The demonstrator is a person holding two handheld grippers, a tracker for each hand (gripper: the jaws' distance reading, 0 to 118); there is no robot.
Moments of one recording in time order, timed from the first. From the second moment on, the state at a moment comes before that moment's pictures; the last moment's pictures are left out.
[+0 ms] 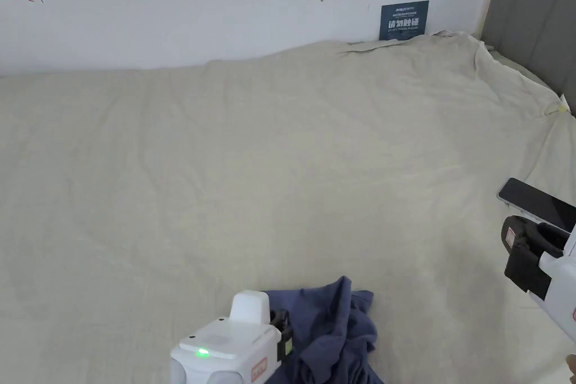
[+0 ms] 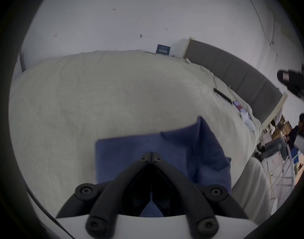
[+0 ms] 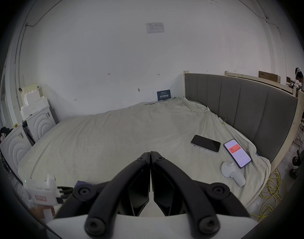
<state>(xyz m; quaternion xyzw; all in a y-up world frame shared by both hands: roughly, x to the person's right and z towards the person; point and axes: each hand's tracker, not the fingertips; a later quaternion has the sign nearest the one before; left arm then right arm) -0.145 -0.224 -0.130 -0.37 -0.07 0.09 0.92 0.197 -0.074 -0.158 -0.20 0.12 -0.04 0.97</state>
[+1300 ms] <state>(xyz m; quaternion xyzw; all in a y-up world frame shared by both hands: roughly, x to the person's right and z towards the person) -0.071 -0.132 -0.118 -0.19 -0.14 0.03 0.97 0.186 -0.061 -0.150 -0.18 0.12 -0.04 0.98</state>
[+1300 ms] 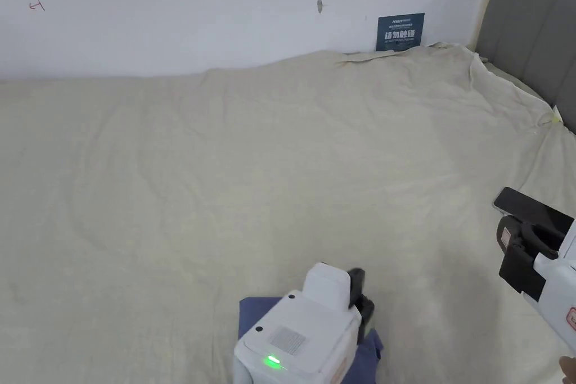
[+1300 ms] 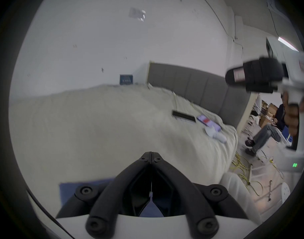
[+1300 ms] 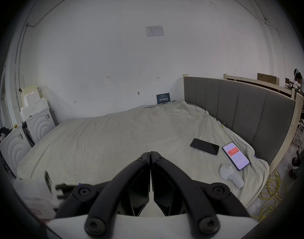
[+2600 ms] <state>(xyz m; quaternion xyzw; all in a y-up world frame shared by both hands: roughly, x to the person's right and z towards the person) -0.236 -0.075 -0.054 -0.08 0.13 0.00 0.99 0.073 -0.126 -0.140 -0.15 0.14 0.00 0.98</state>
